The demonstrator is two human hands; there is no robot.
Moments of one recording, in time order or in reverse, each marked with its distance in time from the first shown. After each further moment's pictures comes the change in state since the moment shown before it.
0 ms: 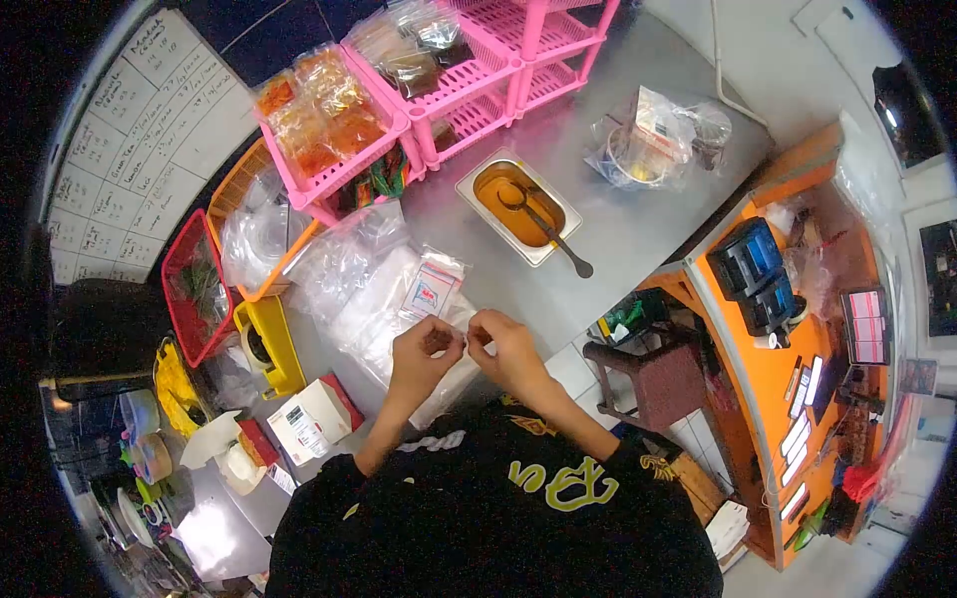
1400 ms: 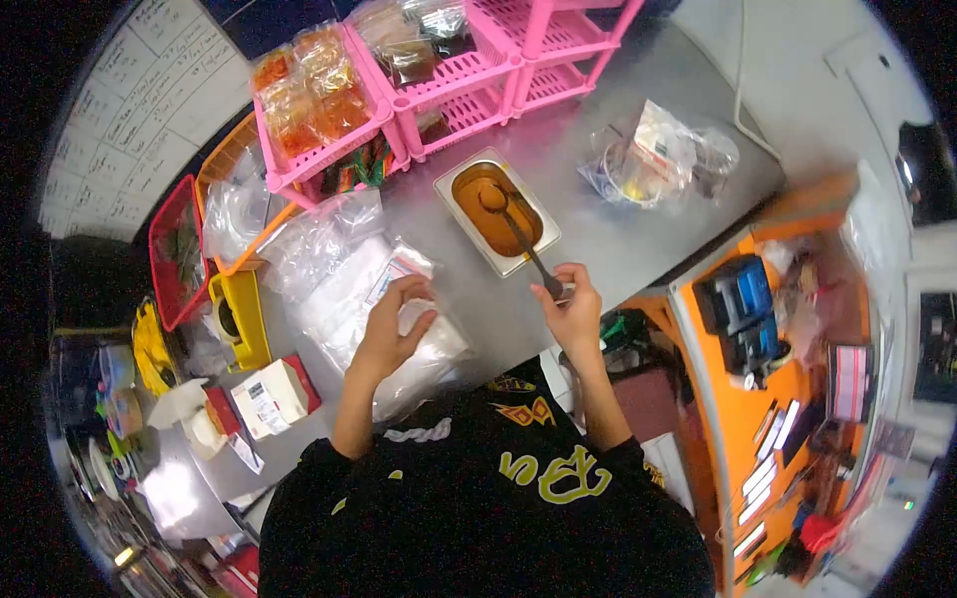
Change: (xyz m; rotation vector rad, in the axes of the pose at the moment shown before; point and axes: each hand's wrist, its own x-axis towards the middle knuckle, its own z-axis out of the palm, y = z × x) left_hand 0.038 0.011 0.016 0.288 0.058 0.229; right_hand 0.028 0.070 -0.113 -0.242 0.458 0.094
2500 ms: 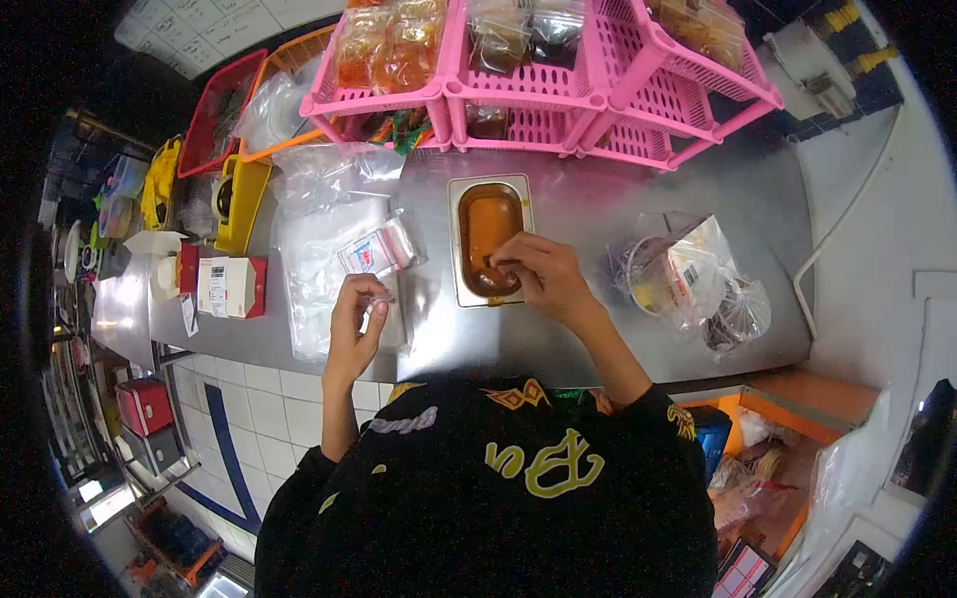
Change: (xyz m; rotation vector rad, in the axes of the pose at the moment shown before) left_hand -0.001 0.024 0.082 -0.018 0.675 -0.225; right_hand 0.171 -0.003 0.020 0.432 -1.016 -0.671
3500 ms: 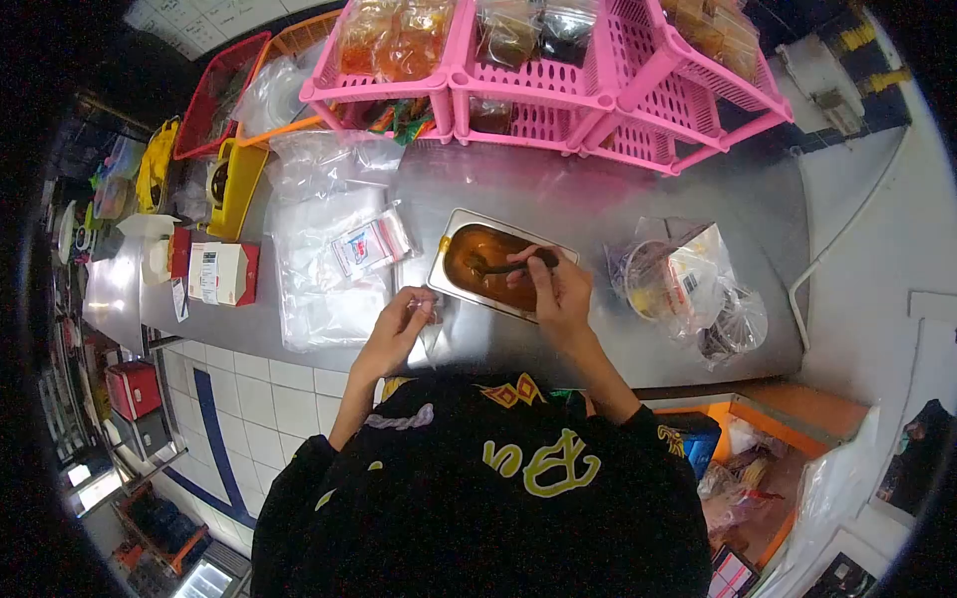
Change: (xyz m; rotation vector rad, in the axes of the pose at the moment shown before) left_hand -0.011 -0.024 0.053 -0.239 -0.210 -0.356; right_hand -0.031 0.000 0.016 0.404 0.355 0.219
